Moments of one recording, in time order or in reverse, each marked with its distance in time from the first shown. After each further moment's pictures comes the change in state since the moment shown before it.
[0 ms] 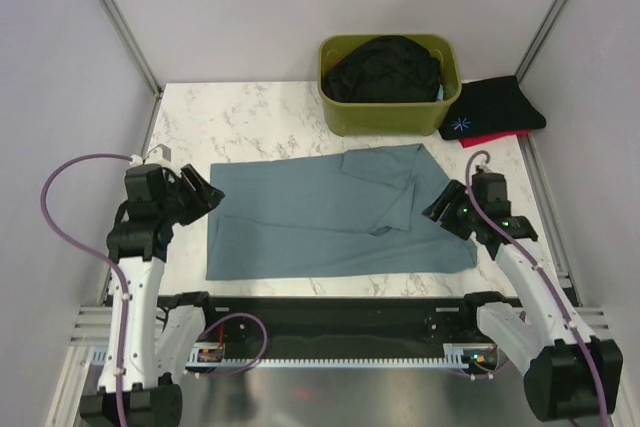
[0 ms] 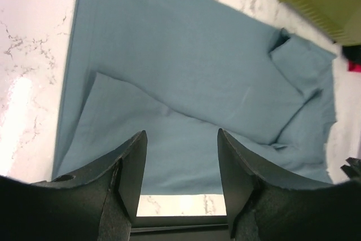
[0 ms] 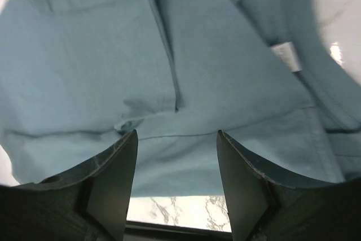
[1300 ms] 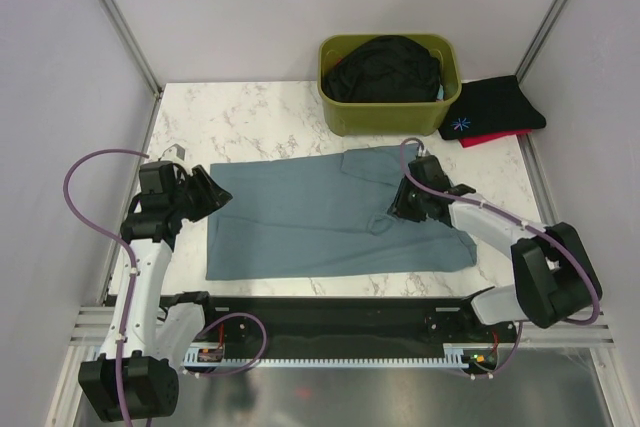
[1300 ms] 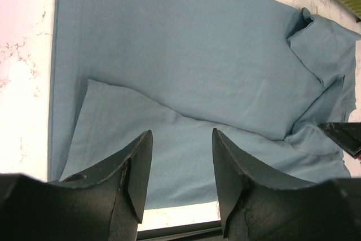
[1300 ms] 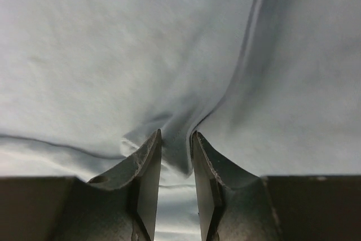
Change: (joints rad) left arm -0.008 0.158 -0.108 0.170 0.052 0.056; right arm 0.370 0.556 0.090 0.323 0.127 0.039
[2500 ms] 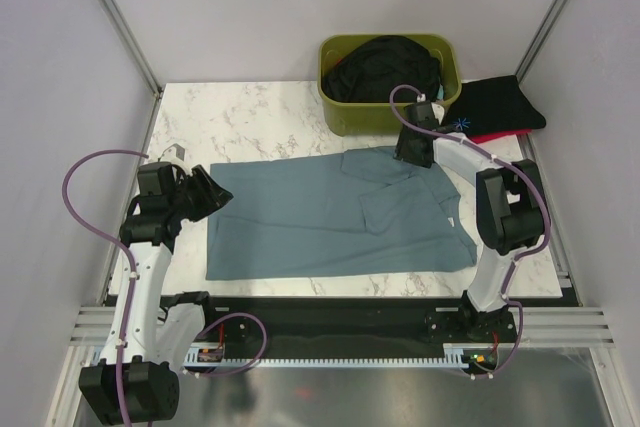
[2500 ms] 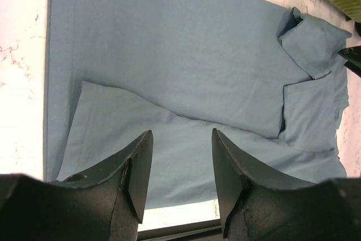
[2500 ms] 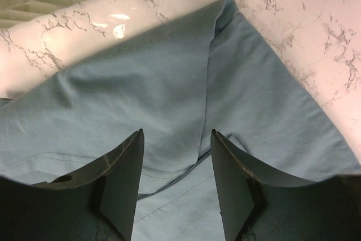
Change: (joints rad) left arm 0.000 -0.022 0.000 0.002 0.020 0.000; right arm -0.136 0.478 0.604 -0.116 0.256 -0.191
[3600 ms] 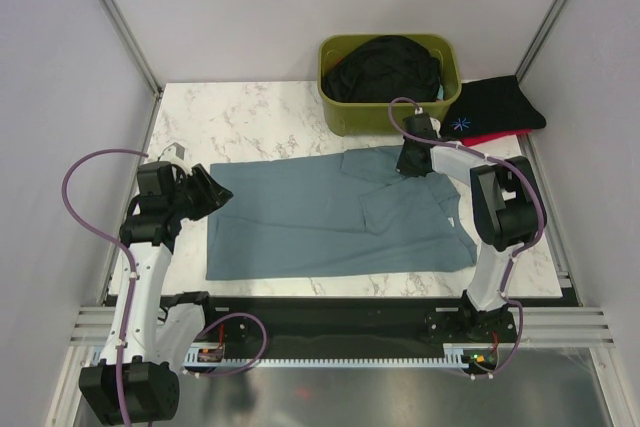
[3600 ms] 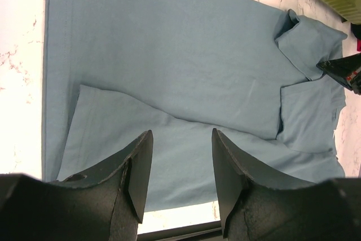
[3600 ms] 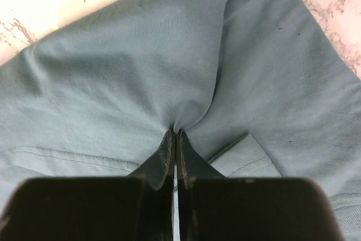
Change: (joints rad) left arm 0.001 0.000 0.000 0.014 0.006 0.000; right arm 0.002 0.037 -0.096 0.090 -0.084 0.032
